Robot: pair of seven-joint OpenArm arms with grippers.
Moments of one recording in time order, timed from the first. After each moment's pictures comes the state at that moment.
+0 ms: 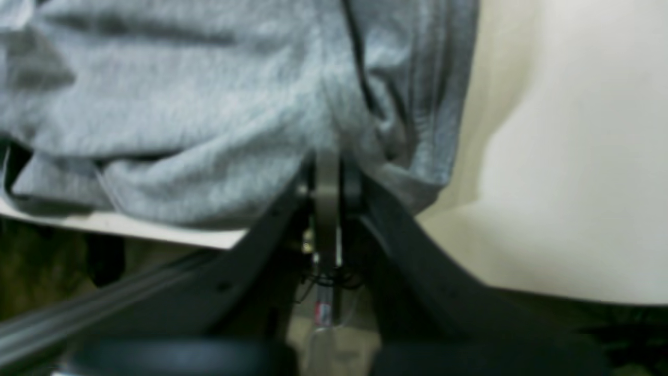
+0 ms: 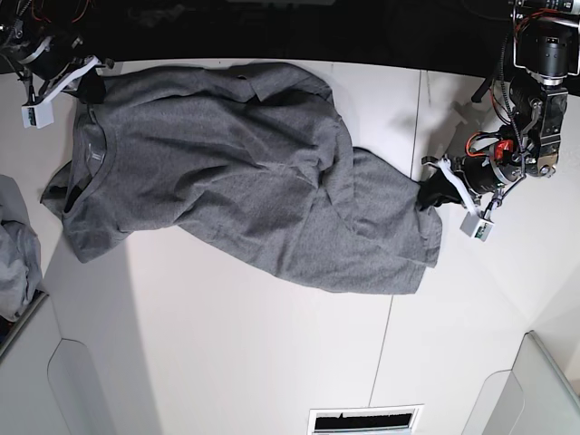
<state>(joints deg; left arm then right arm) -1.5 -24.7 -3.2 63.5 -30.9 -37.7 31.0 -28.1 14.4 26.3 90.7 33.9 31.9 -44.2</state>
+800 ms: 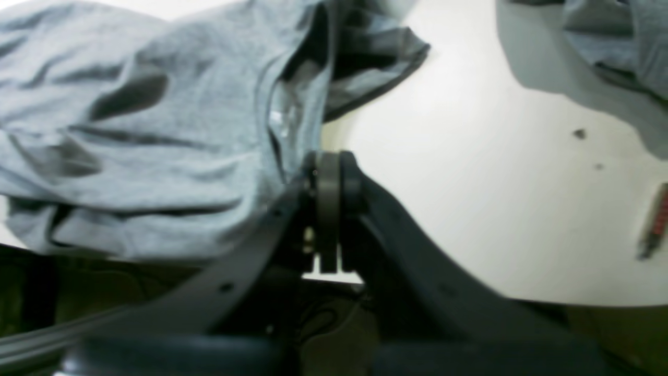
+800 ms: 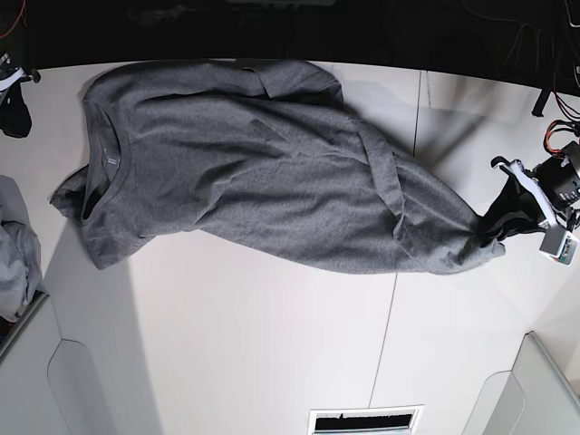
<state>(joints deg) 13.6 -31.3 -21.0 97.2 -46.2 -38.2 40.3 -32.3 17.3 44.4 109.2 45.2 33.7 -54.1</state>
